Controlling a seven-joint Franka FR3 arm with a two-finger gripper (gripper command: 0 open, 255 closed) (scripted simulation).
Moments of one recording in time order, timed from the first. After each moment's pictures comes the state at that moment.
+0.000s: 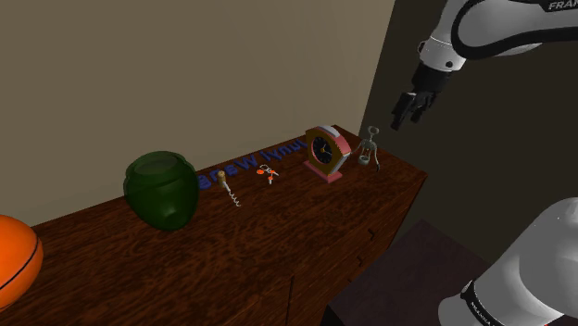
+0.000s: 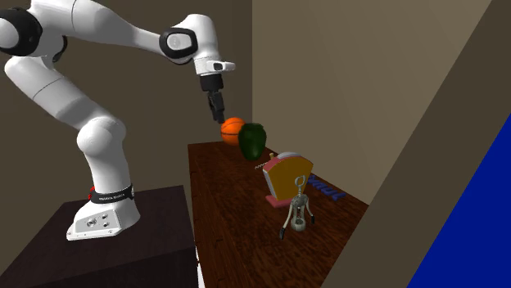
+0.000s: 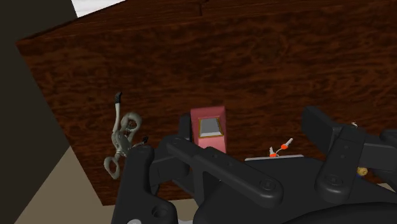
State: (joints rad) arm -0.02 -0.68 -0.19 -2.48 -0.12 1.95 -0.10
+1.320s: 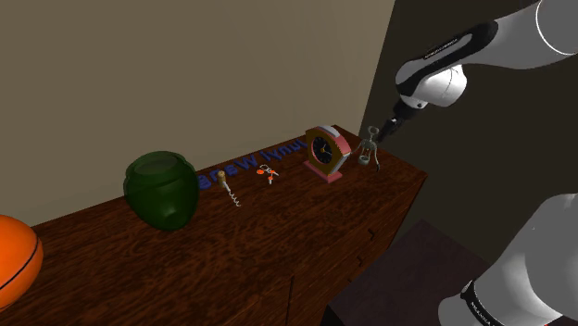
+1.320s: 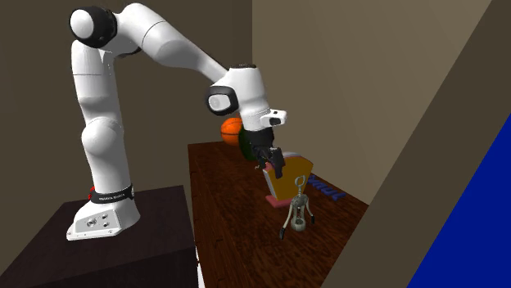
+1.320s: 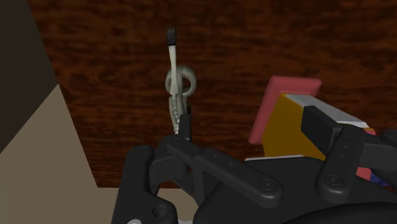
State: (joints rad) arm 0.12 0.00 -0.66 -2.29 0.30 2.49 -0.91
